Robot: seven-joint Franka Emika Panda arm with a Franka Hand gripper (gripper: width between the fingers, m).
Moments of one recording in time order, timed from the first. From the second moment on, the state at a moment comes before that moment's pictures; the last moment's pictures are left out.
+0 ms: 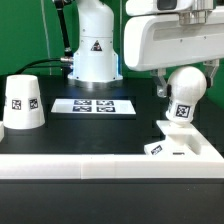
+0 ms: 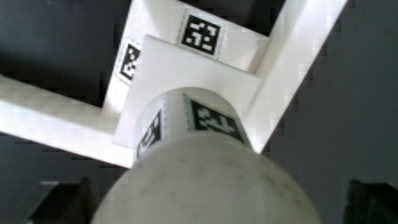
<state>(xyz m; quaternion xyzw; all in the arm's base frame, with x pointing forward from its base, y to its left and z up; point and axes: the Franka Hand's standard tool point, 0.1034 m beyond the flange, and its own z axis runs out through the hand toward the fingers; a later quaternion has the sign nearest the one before) 0.608 0.110 0.119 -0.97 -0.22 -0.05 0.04</state>
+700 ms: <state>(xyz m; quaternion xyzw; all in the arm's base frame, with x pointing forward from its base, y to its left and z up) 0.610 0.109 0.119 -0.85 -0.53 -0.04 -0.01</state>
